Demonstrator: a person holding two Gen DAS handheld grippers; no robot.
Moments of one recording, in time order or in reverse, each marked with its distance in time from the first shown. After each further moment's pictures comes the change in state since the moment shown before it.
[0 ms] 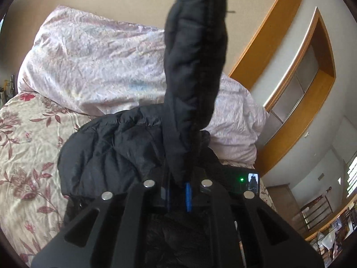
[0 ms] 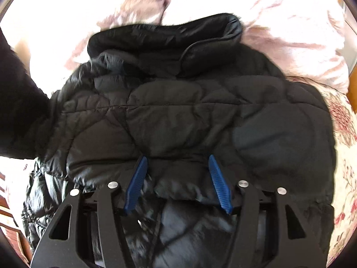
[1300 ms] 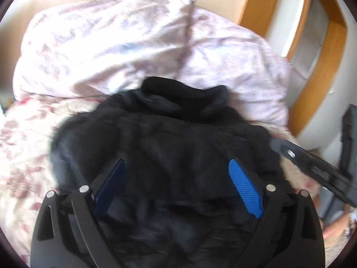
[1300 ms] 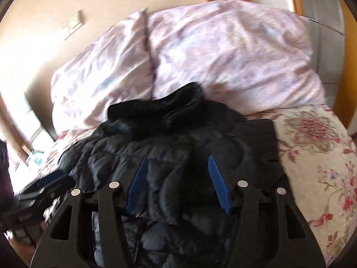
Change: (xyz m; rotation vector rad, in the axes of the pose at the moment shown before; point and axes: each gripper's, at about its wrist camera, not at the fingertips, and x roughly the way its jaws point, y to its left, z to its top) left arm 0.072 -0.011 -0.044 0.193 0.131 0.235; right arm -0.091 -0.033 -0.014 0.013 -0.280 0.149
